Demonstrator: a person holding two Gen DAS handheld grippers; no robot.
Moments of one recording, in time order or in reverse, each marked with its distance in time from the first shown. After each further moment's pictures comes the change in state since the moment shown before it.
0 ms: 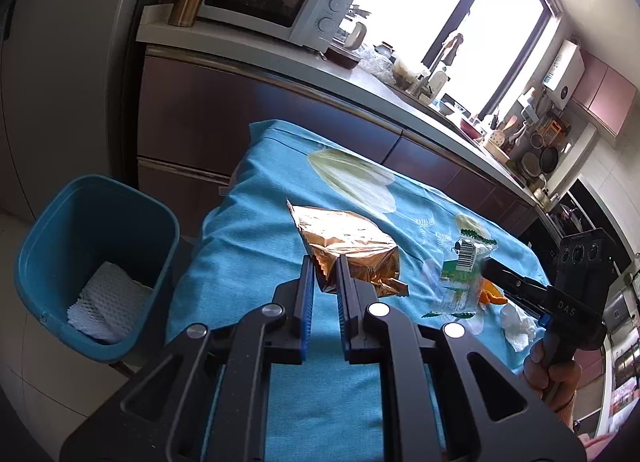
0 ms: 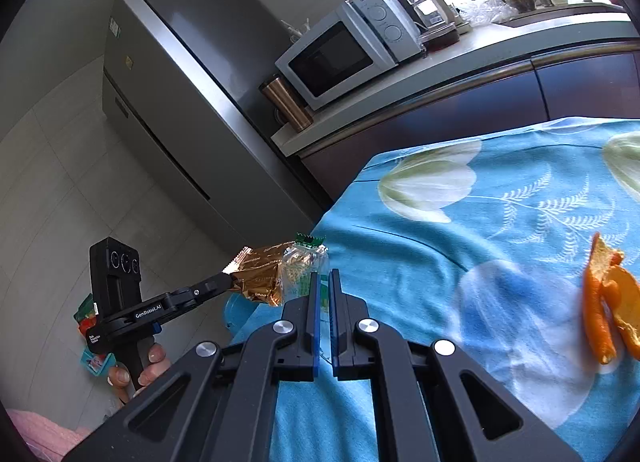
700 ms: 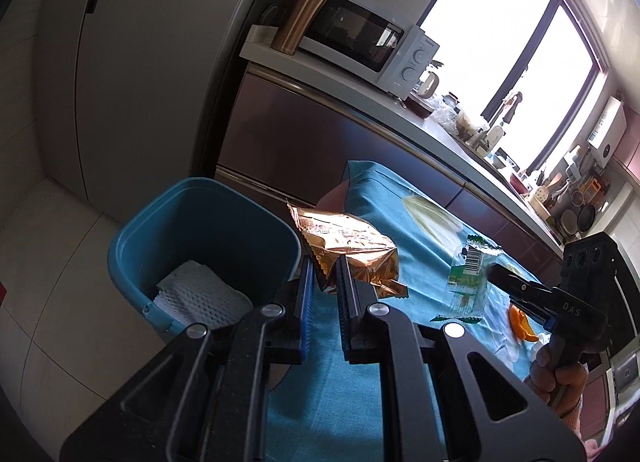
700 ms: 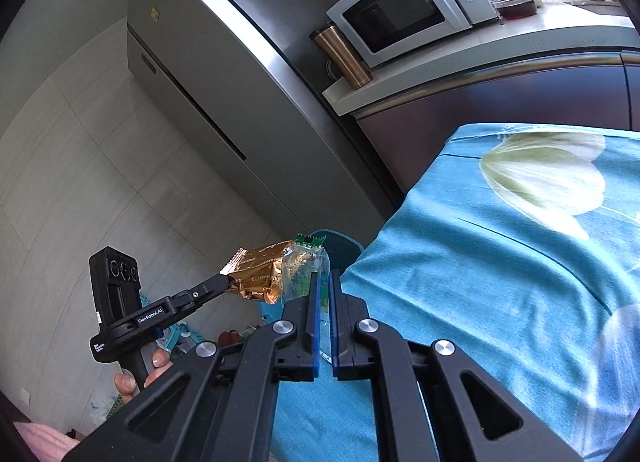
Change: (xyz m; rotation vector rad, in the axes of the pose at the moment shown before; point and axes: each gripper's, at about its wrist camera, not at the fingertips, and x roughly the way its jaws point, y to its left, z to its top) left arm -0.067 0.100 -0.001 -0.156 -0.117 0.157; right arm 0.097 0.059 0.016 -0.074 0.149 0.125
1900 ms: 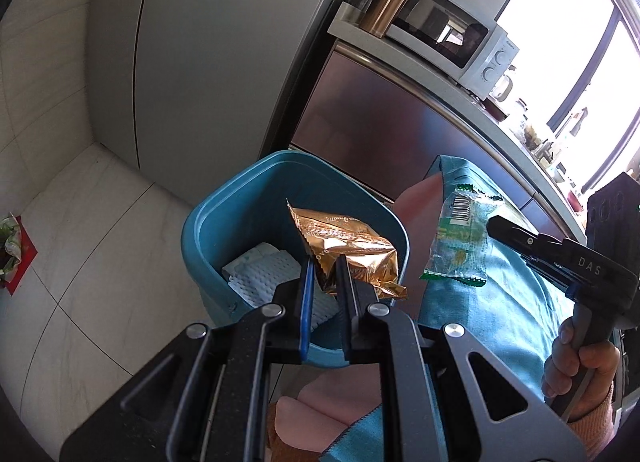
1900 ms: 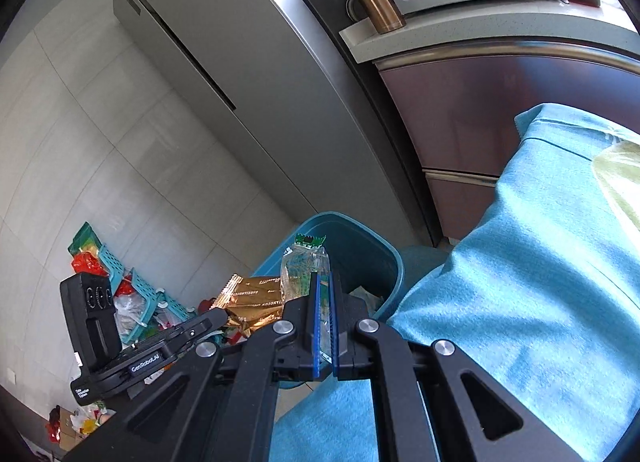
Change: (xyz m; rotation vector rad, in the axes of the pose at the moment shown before) left arm 0.036 0.078 -0.008 -0.105 0.046 0.190; right arm 0.126 0.031 0.021 -0.072 0.170 -0.058
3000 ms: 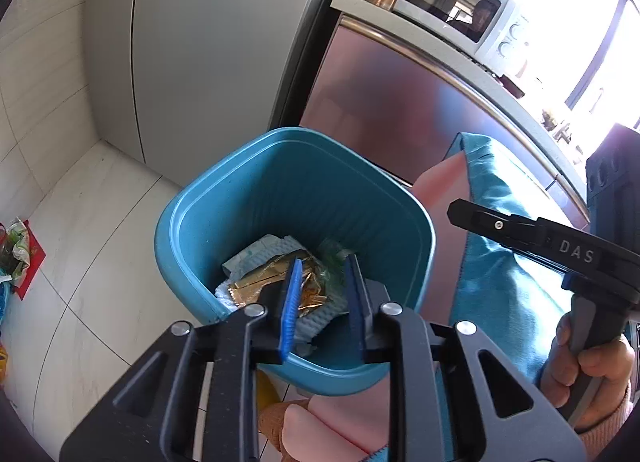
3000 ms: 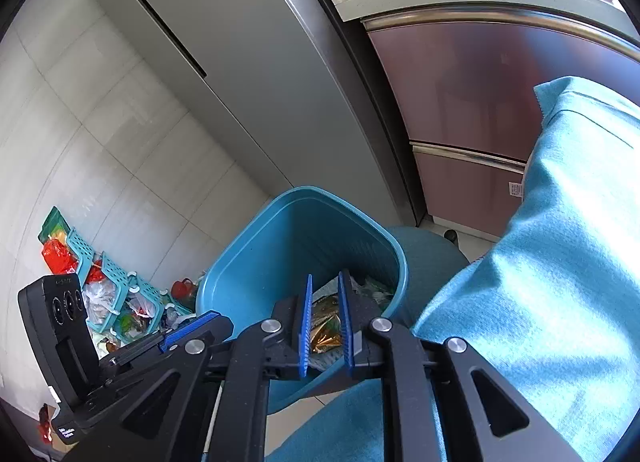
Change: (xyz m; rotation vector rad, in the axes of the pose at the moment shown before) left arm 0.050 -0.010 -0.003 0.038 0.047 0.052; right arm 0.060 0.001 0.001 0.002 0.099 -0.092
